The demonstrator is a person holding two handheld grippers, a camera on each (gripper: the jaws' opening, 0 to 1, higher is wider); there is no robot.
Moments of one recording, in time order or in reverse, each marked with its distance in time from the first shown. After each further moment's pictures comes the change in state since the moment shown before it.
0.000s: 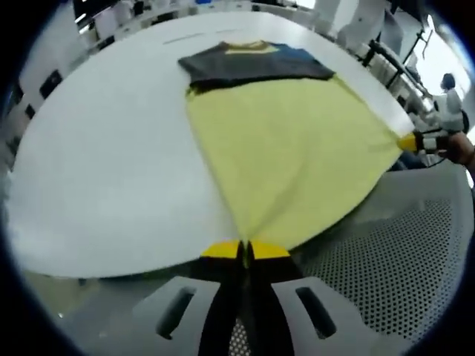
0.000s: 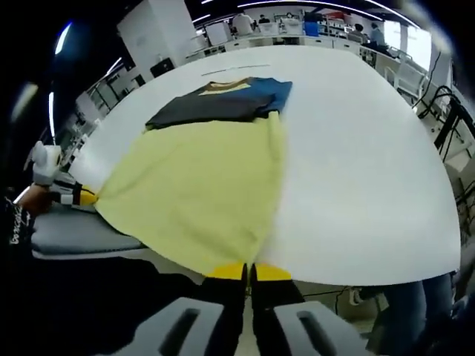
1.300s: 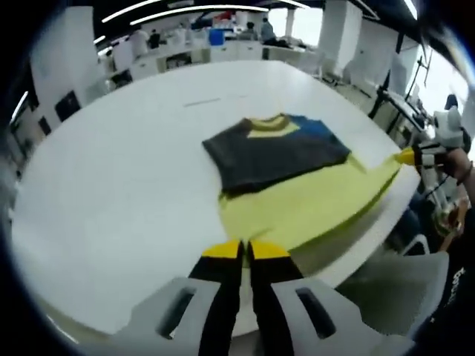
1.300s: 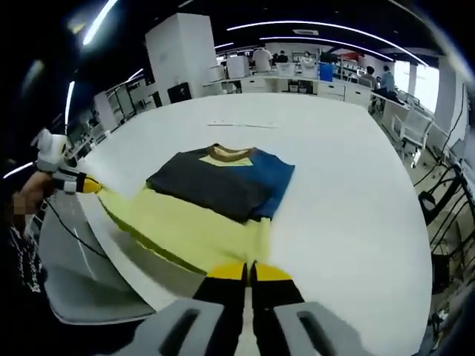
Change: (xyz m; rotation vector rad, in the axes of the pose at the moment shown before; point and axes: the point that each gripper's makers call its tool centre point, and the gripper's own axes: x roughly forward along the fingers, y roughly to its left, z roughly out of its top) left arm -0.031 0.036 0.139 0.001 -0.260 0.052; right arm -0.013 -0.002 0.140 -0.166 -0.194 -0.008
